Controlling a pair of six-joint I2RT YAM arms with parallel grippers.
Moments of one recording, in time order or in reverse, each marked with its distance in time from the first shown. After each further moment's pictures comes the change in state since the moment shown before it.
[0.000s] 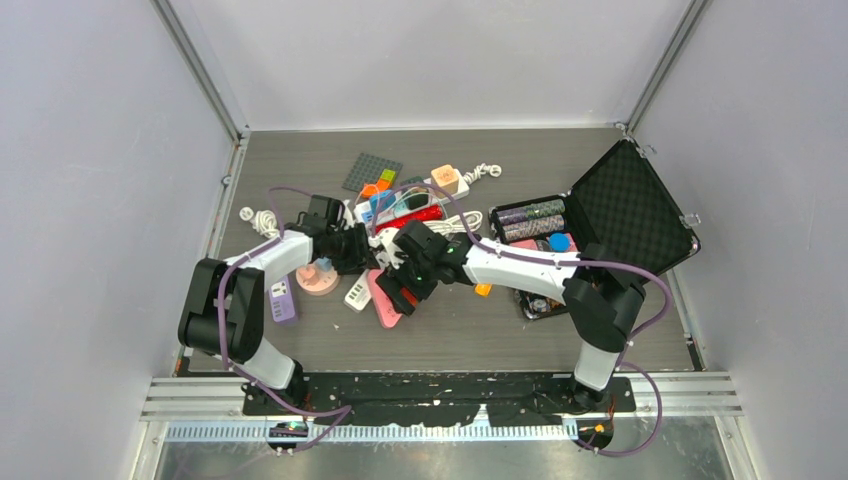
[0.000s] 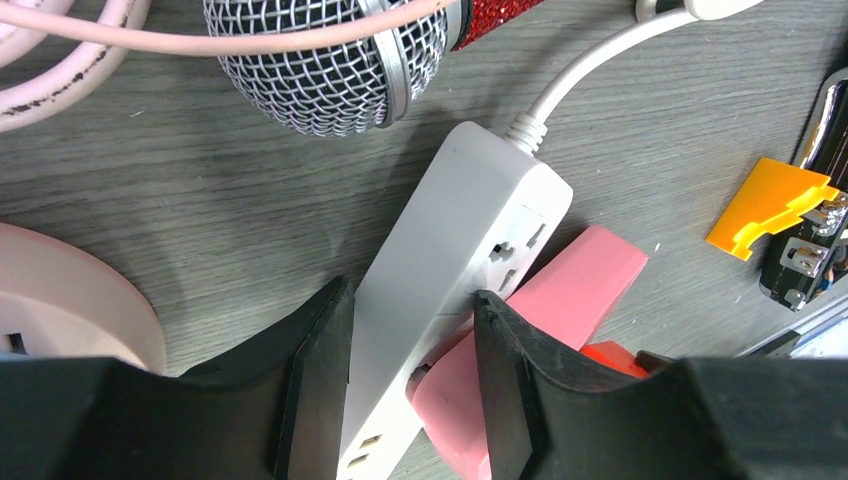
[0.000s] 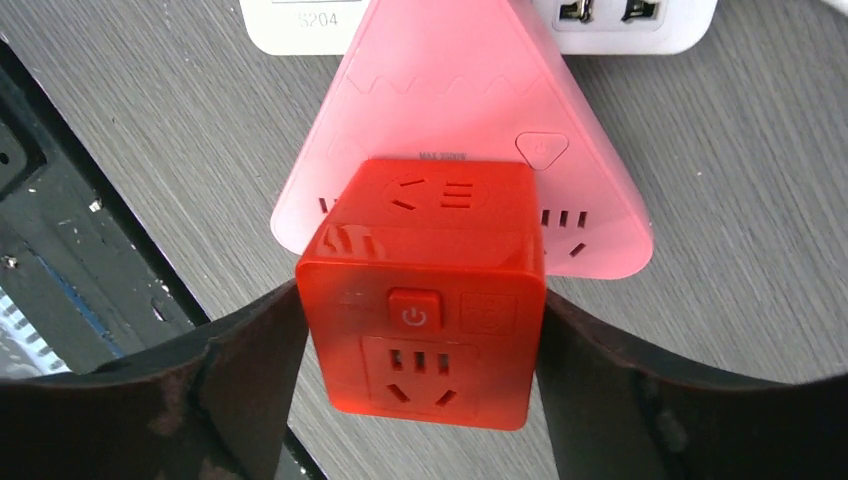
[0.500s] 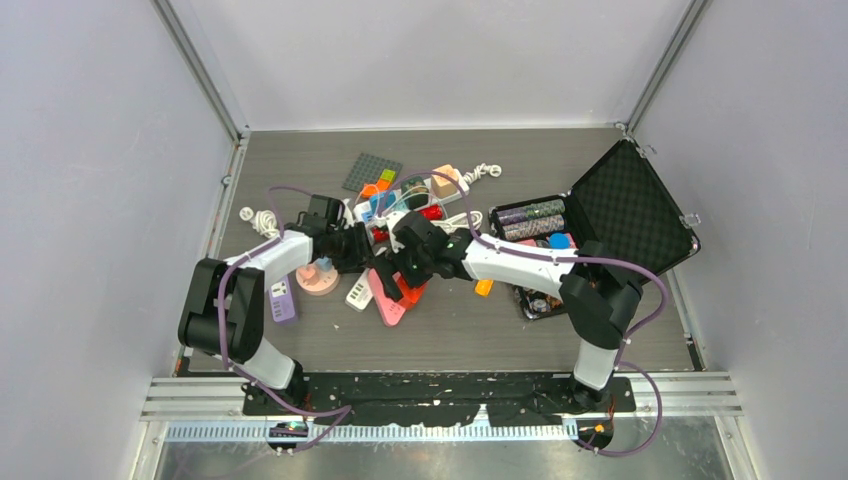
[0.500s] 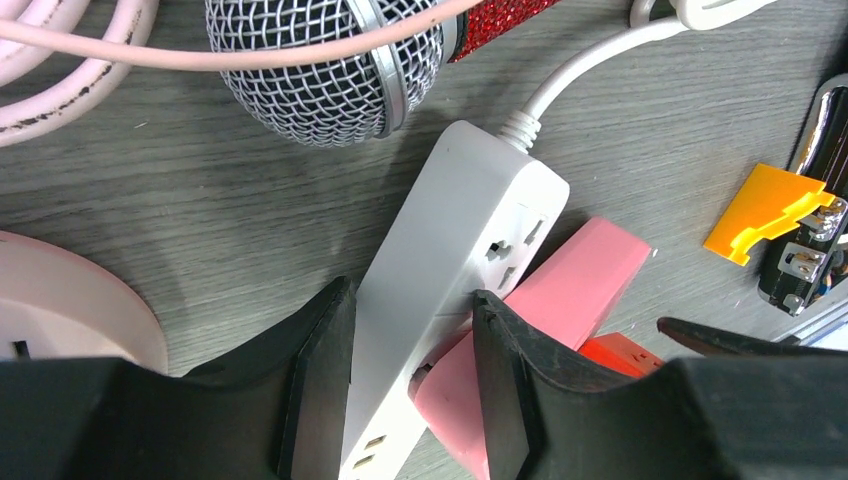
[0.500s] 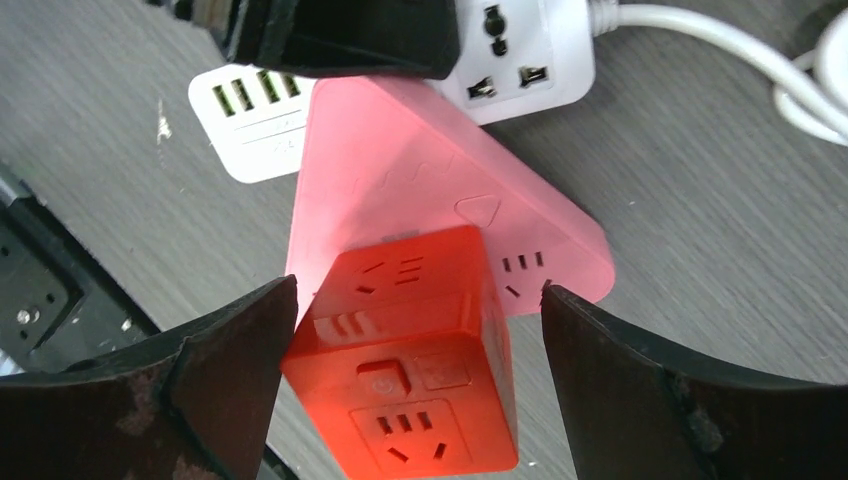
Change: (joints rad) left arm 0.001 0.000 -0.002 0.013 -0.002 -0.002; right arm -0.019 0.020 0.006 0.114 0.122 0.171
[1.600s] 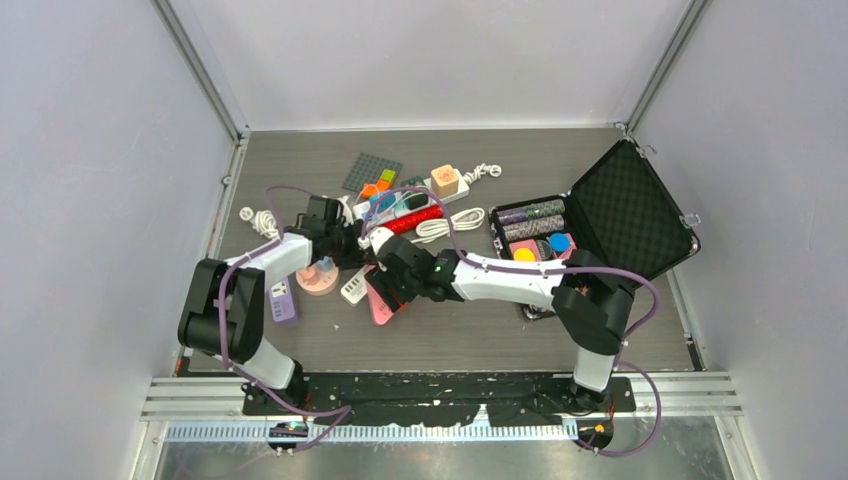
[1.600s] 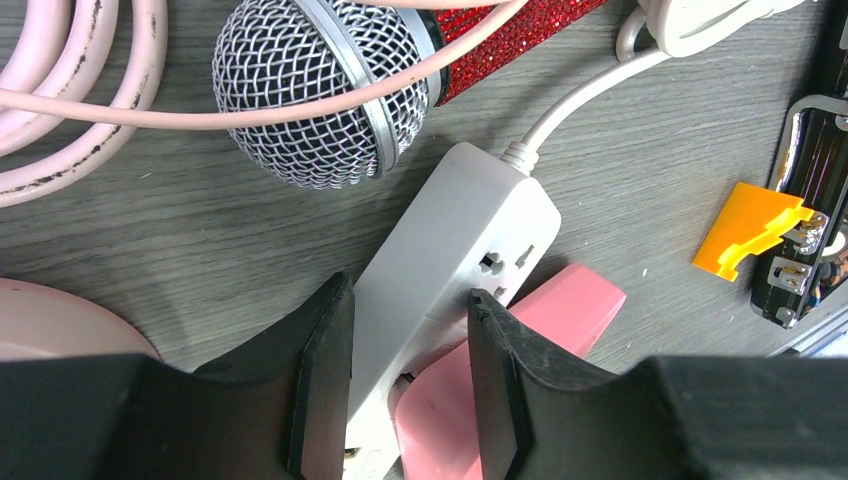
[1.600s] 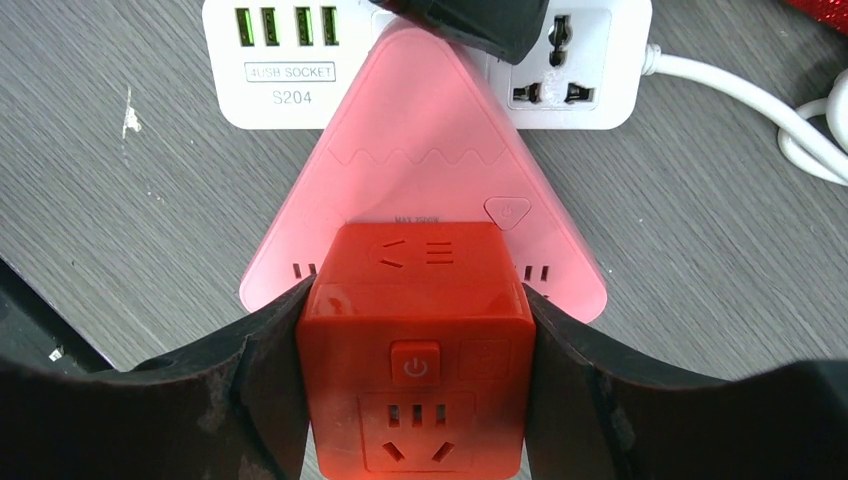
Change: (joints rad) left arm 0.003 0.000 -0.029 0.093 0.011 -0.002; right arm 0.123 0.046 -0.014 0.033 0.177 -0.061
